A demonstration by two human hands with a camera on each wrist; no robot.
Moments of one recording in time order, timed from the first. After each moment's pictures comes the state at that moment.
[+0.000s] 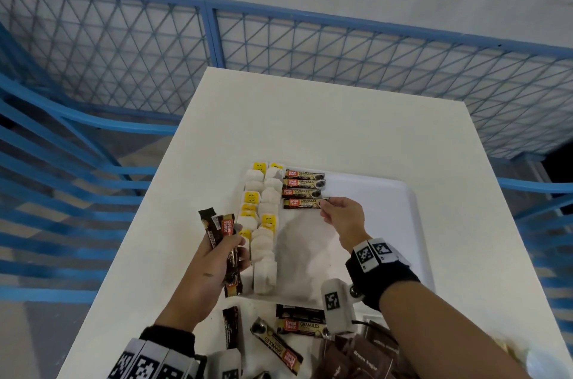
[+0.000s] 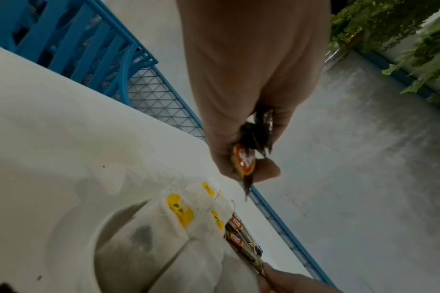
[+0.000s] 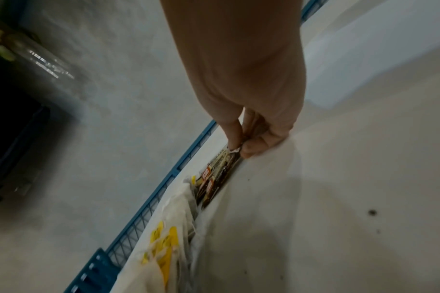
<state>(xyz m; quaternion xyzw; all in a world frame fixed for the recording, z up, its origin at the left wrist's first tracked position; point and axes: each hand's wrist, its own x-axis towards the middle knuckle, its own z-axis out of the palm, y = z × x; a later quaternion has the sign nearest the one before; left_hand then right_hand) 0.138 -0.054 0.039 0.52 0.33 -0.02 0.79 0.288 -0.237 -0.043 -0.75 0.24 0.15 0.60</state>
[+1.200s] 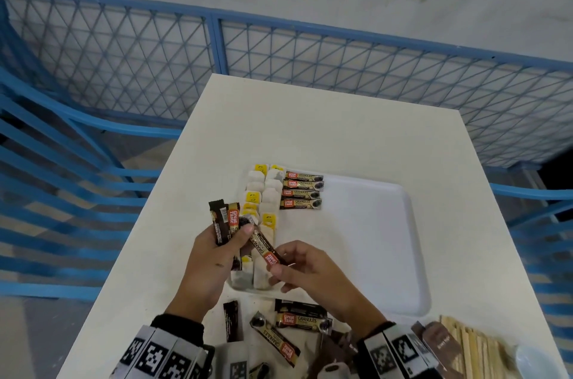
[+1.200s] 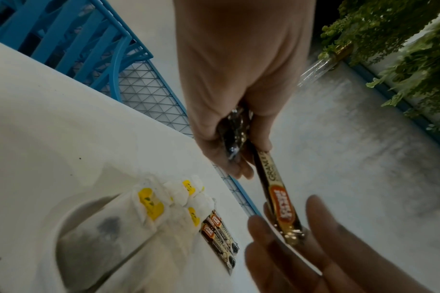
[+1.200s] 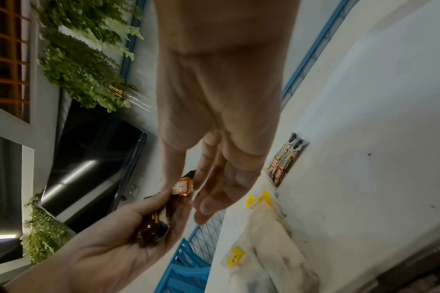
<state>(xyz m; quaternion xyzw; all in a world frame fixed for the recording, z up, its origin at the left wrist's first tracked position) 0.131 -0.058 0.047 0.59 0.27 0.03 0.76 0.169 -0.228 0.037 -0.66 -0.08 0.39 0.64</state>
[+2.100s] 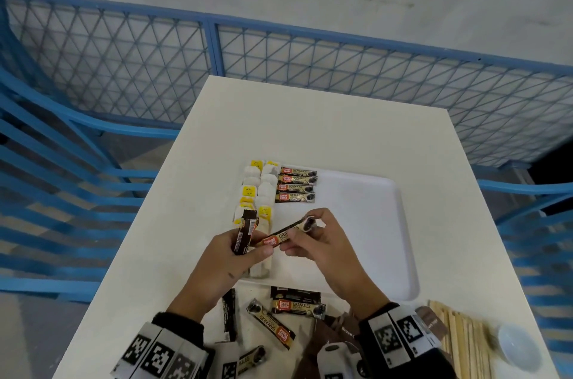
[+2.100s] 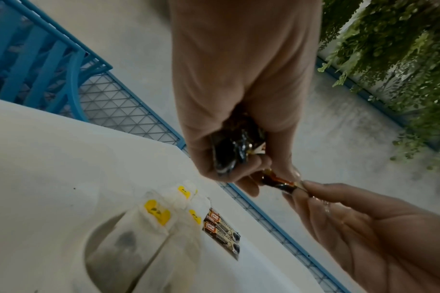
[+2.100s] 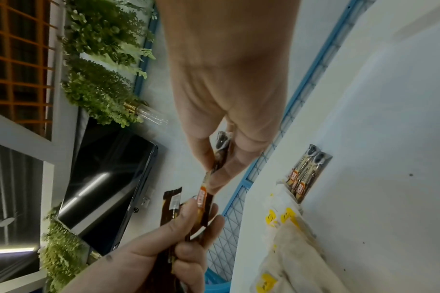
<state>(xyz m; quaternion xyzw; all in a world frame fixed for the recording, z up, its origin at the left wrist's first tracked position) 0.110 -0.072 0.053 0.72 0.20 -0.07 0.66 0.169 -0.238 0.057 -0.62 0.00 0.26 0.74</state>
